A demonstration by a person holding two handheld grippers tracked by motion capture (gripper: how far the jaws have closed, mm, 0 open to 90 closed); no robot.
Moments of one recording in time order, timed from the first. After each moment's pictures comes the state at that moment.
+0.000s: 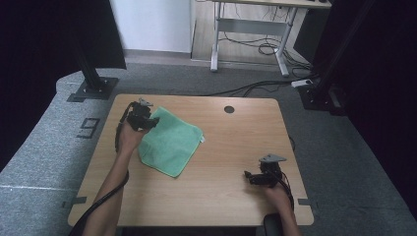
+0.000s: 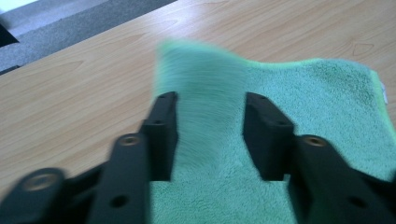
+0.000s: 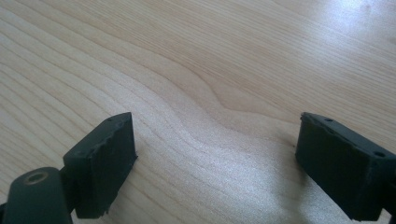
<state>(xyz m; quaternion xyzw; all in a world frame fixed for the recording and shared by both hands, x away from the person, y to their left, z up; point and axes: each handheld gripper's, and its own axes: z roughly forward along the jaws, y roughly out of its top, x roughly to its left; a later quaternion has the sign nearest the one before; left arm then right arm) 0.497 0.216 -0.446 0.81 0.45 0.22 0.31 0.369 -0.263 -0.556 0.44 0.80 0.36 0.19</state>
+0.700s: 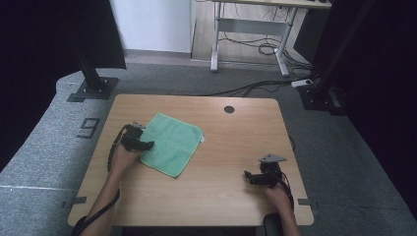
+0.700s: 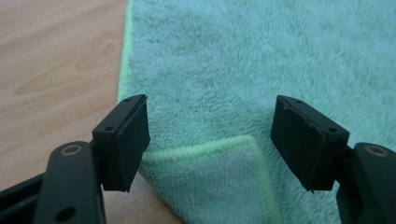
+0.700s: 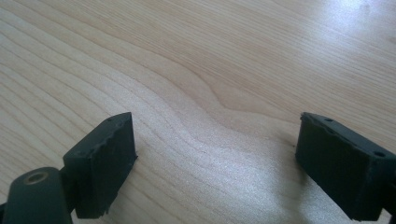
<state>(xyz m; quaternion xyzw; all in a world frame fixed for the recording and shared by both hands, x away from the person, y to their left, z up) 0.472 0.250 -0.530 0.82 0.47 0.17 0.27 0.369 -0.263 -0.556 0.45 0.80 0.36 0.19</state>
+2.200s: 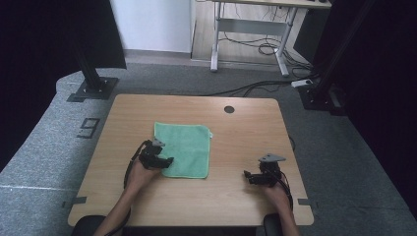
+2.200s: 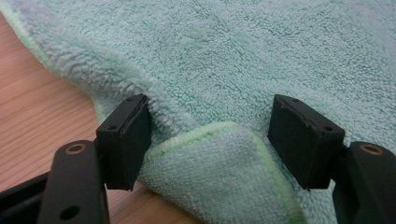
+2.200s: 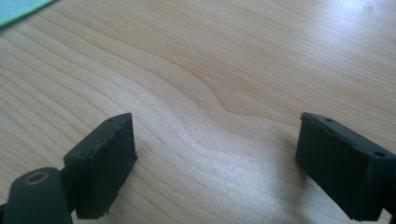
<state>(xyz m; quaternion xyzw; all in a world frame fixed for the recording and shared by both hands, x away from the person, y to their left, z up) 0.415 0.173 -0.537 0.84 0.43 0.15 0.30 0.370 -0.260 -0.556 0.44 0.80 0.36 0.19</state>
